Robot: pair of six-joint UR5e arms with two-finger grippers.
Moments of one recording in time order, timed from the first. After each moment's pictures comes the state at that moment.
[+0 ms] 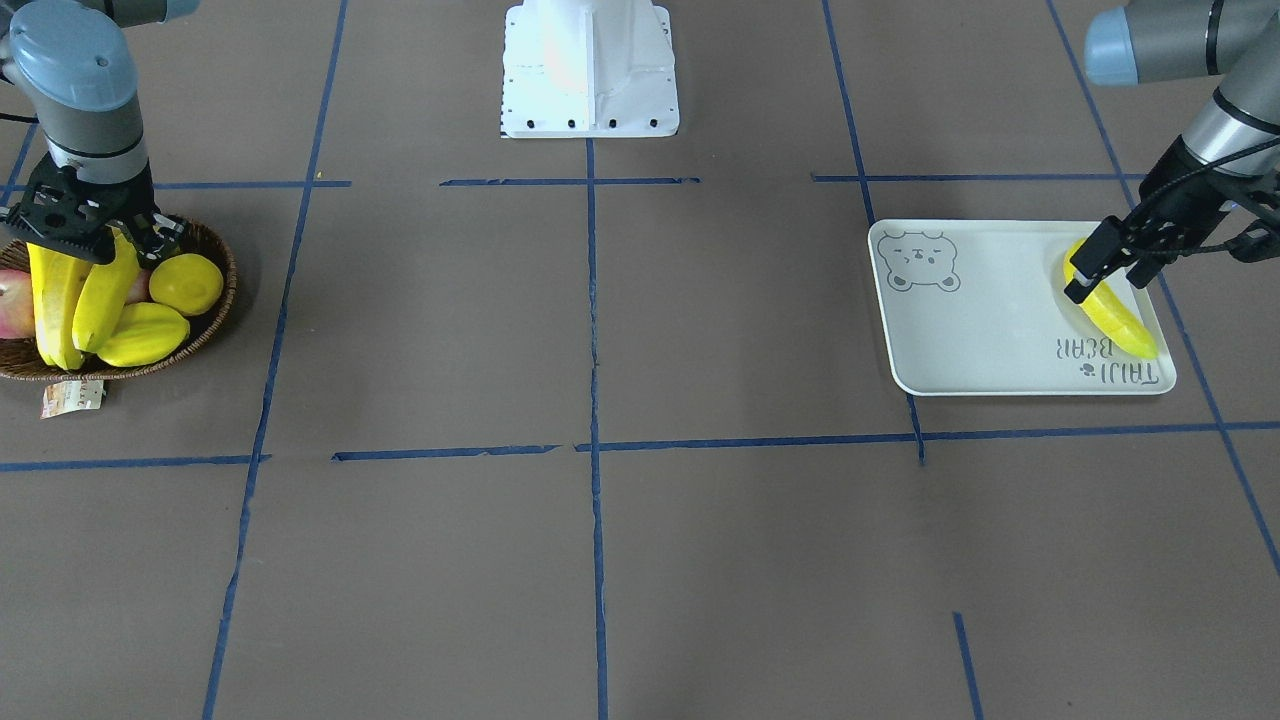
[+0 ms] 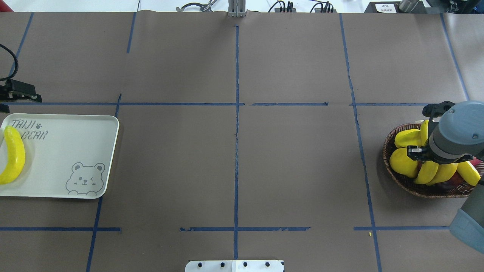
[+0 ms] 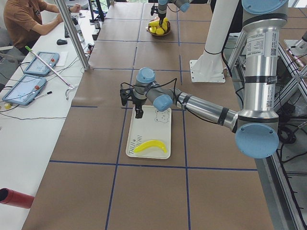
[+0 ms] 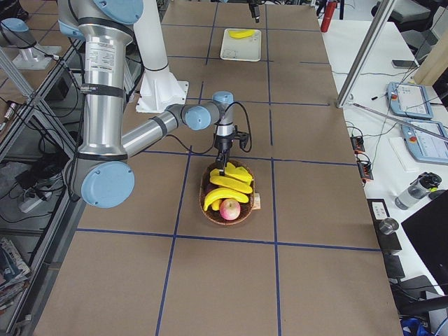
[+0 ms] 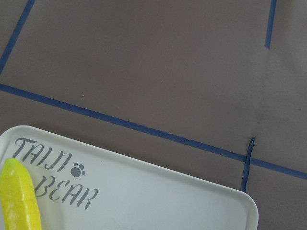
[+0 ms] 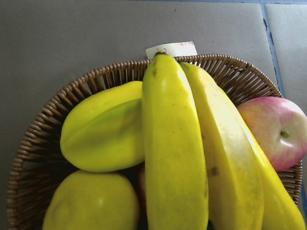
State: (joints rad) left arm -1.09 -1.53 -1.90 -2.04 -2.14 -1.10; right arm 0.71 -1.65 2.11 -1.75 1.78 1.11
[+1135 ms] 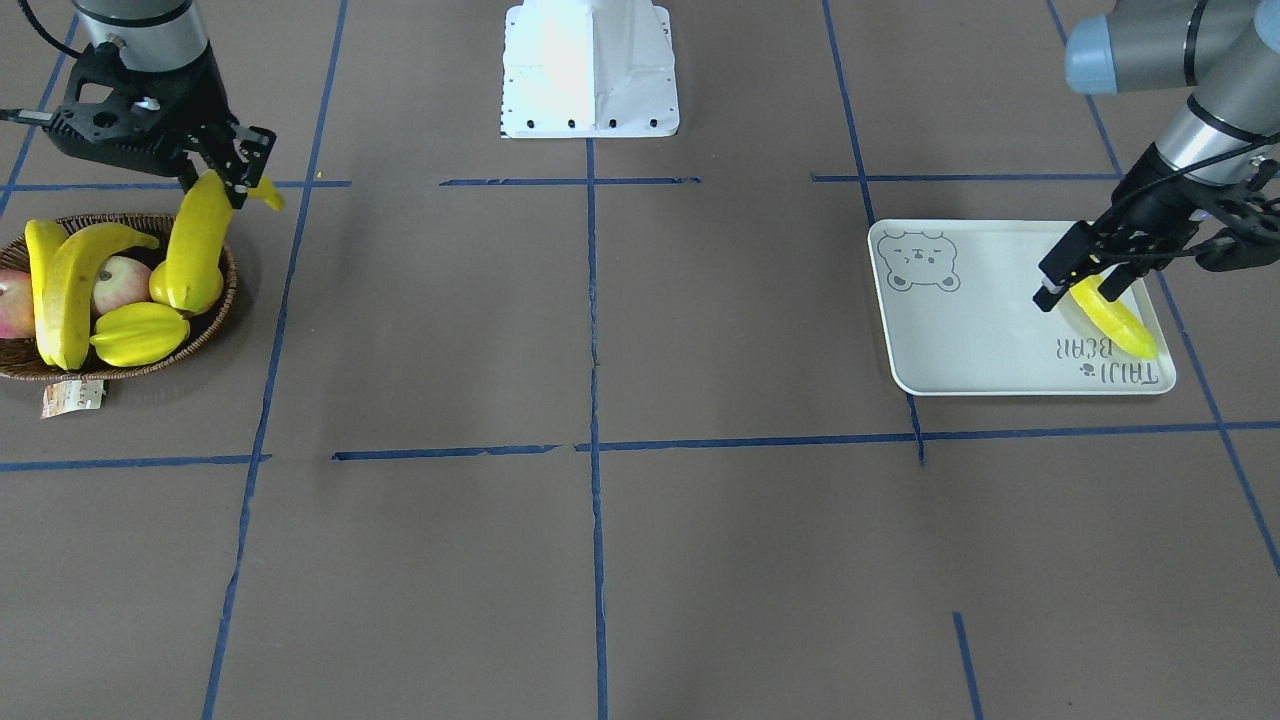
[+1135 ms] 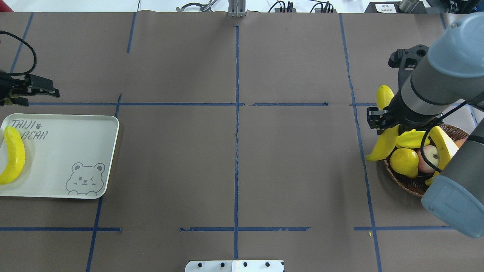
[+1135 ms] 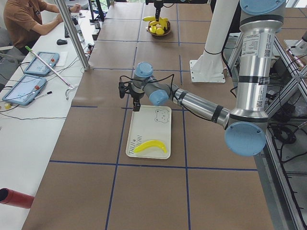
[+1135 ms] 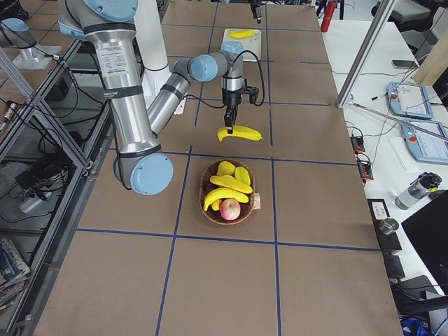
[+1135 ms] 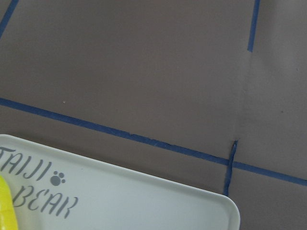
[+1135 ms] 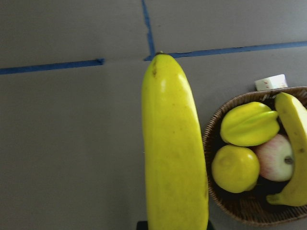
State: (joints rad) left arm -1.04 -1.62 -1.89 -2.05 -2.13 -1.11; right arm 0.78 -1.18 2.27 -2.16 1.95 1.03
